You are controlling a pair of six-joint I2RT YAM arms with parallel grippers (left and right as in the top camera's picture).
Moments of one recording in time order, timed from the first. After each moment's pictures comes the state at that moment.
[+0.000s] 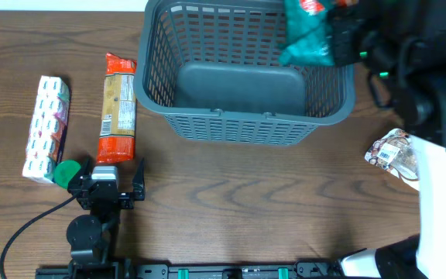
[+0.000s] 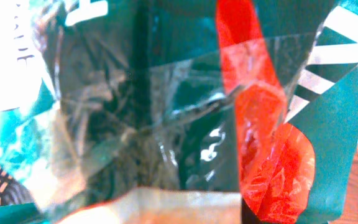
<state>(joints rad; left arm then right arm) 0.03 0.01 0.07 -0.22 0.02 0.09 0.35 1.62 2.28 -1.23 0.22 -0.02</state>
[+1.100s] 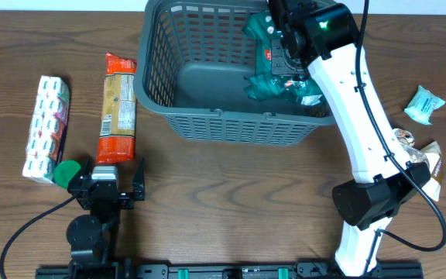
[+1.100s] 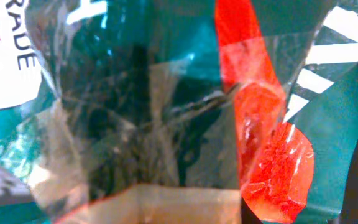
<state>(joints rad) 0.03 0.01 0.07 -0.22 0.02 0.09 0.40 2.02 2.28 -1.47 0.31 0.39</state>
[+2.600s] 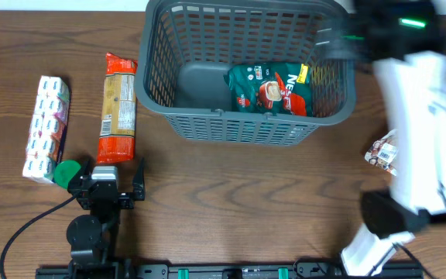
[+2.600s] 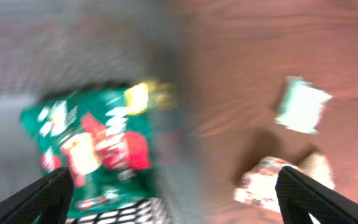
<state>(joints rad) 0.03 0.01 0.07 -0.22 0.02 0.09 0.16 1.88 2.45 -1.57 0.29 0.31</state>
